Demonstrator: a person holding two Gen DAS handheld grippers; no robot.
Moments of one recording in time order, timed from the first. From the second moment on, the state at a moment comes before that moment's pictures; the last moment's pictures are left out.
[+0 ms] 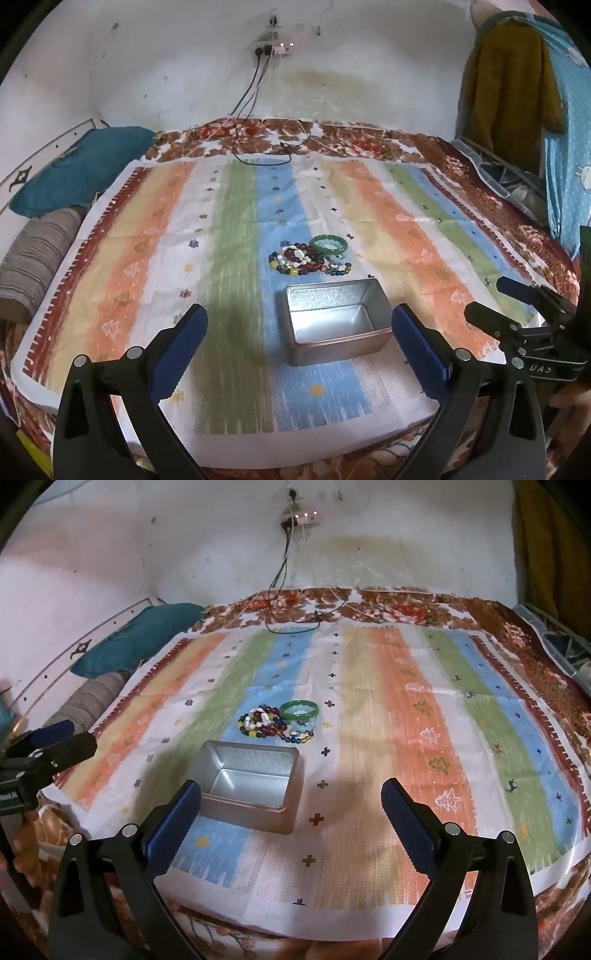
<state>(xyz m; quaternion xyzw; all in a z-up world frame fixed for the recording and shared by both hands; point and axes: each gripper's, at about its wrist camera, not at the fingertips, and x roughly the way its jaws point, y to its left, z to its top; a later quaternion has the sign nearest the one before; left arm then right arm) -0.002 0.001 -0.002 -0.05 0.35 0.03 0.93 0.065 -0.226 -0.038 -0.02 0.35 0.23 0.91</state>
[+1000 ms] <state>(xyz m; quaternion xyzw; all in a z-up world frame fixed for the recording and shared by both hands) 0.005 0.002 -0.003 -0.05 0.38 0.03 0.92 0.071 -0.227 -0.041 -0.02 0.36 0.22 0.91</state>
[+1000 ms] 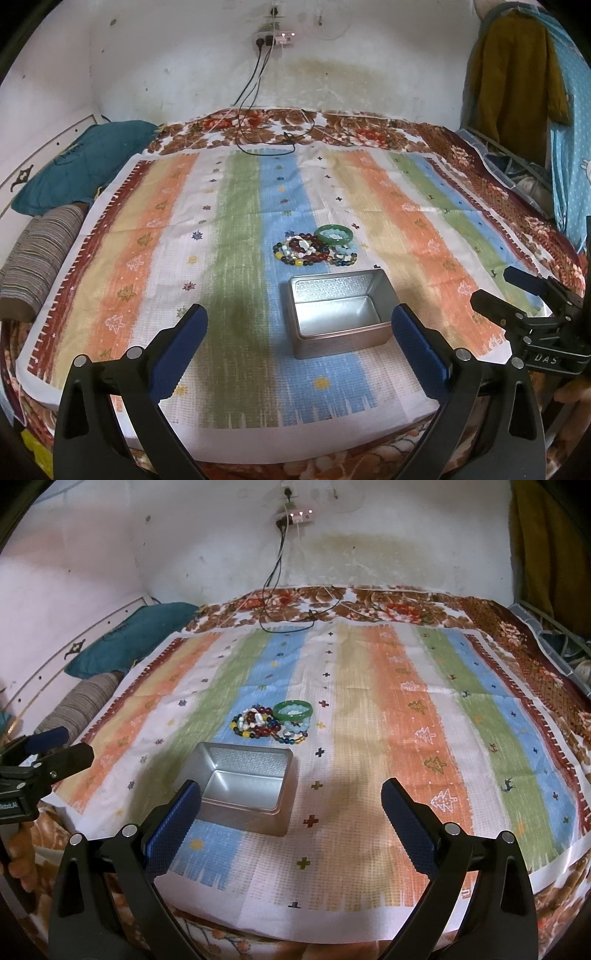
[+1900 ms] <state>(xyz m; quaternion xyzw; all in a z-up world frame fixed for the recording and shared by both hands) 0.029 0.005 -0.008 -0.01 0.39 0.05 0.92 0.098 -0.212 -0.037 -0.05 0.37 0.22 0.90</state>
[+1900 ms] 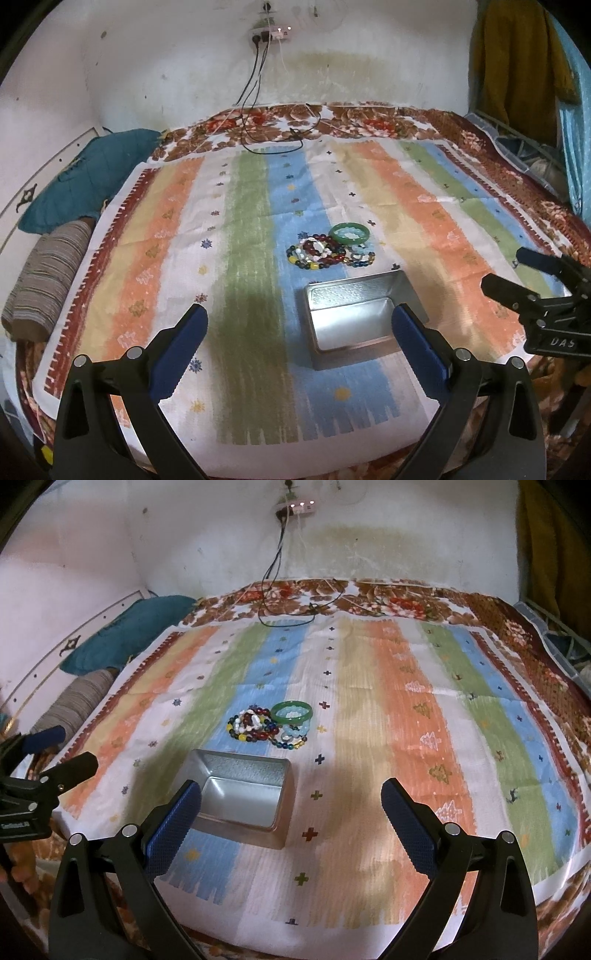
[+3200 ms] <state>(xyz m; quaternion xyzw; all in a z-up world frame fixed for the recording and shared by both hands) 0.160 0.044 -0.055 -0.10 0.48 0.05 0.87 0.204 -0.175 -0.055 -0.03 0.44 0.19 0.88</state>
